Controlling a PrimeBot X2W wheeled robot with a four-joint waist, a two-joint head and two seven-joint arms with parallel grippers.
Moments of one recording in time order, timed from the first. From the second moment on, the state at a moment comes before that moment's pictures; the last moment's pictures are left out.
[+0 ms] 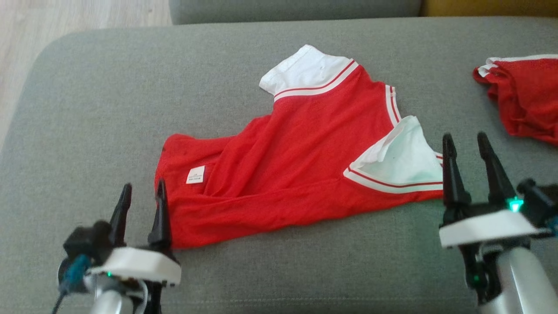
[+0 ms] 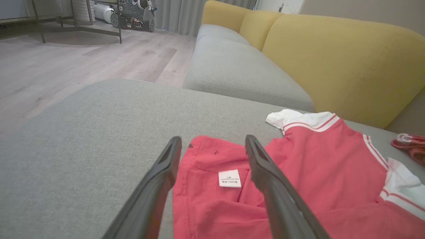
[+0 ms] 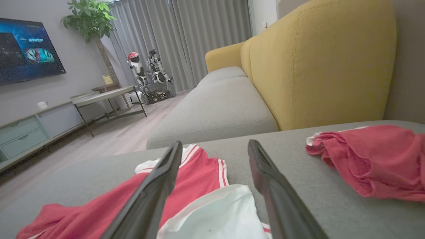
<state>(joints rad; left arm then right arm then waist) -0.01 0.15 -0.21 0.12 -0.38 0.11 -0.25 -0.11 -0.11 0.04 0.12 0.31 0.13 -0.16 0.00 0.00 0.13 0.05</state>
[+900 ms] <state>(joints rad) 0.10 0.15 -0.22 0.16 -0.34 0.13 -0.25 0.06 -0.06 0.01 0.02 0.25 0.13 -0.10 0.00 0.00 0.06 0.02</state>
